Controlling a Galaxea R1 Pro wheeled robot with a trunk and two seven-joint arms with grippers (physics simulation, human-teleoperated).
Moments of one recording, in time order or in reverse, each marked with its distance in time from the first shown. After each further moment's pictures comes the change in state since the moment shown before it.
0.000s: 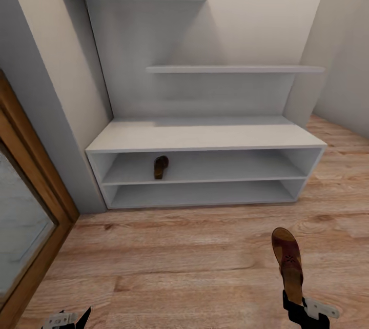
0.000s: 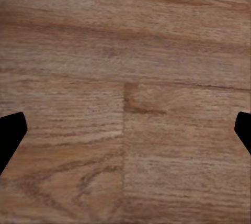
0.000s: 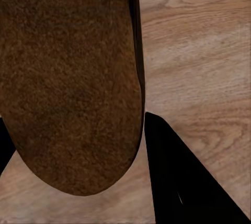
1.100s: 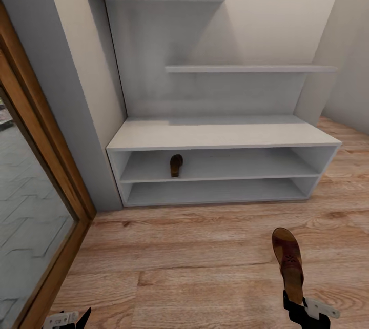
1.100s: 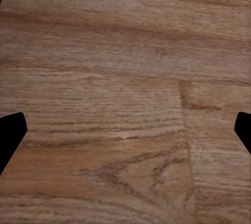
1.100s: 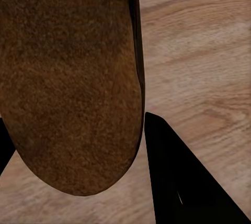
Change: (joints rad) left arm 0.000 -0.001 0.000 0.000 0.001 0.001 0.002; right arm 0.000 -0.003 0.000 0.000 0.001 0.000 0.001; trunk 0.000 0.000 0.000
